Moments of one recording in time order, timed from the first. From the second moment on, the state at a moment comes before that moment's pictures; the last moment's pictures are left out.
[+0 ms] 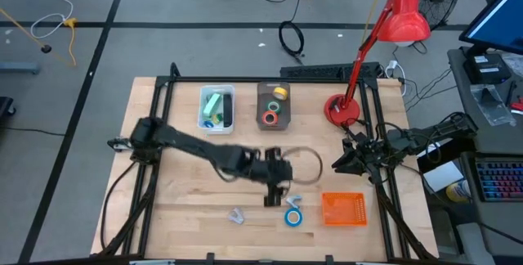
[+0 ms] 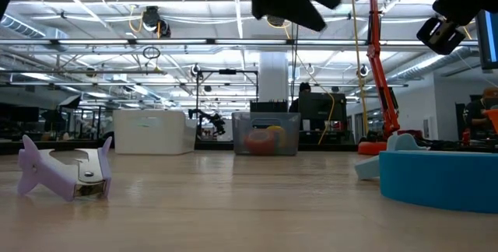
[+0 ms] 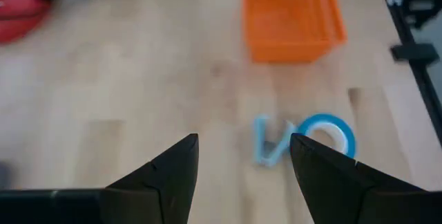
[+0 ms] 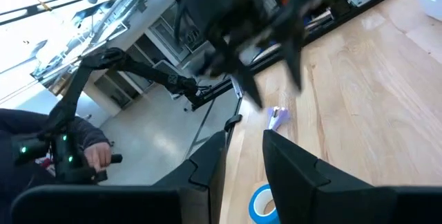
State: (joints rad) left arm -0.26 1.98 1.69 -0.51 -0.14 -0.17; right arm 0.32 0.29 0.24 0.01 -0.05 0.69
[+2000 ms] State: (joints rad) left arm -0.41 2.34 1.69 -0.21 0.00 0.11; right arm 0.32 0.35 0.24 -0.04 -0.01 0.67
